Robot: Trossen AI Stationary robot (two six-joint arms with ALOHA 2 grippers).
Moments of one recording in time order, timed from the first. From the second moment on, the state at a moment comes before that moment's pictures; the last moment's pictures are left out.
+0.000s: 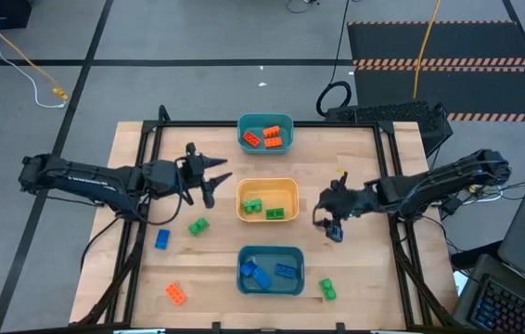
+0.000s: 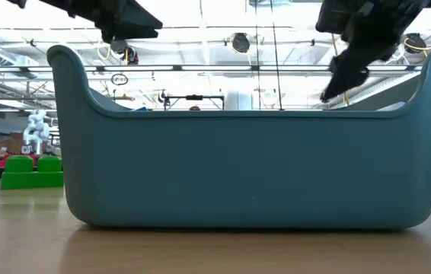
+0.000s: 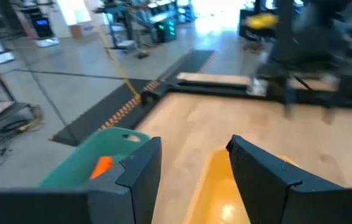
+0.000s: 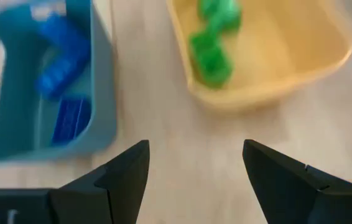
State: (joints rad) left arm -0.04 0.95 0.66 0.11 -0.44 0.02; right arm 0.22 1.12 0.73 -0.47 0.13 0.43
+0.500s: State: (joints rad) left arm 0.08 0.90 0.67 0.03 -0.31 0.03; right arm 0.44 1.56 1.12 -0.96 -0.15 1.06
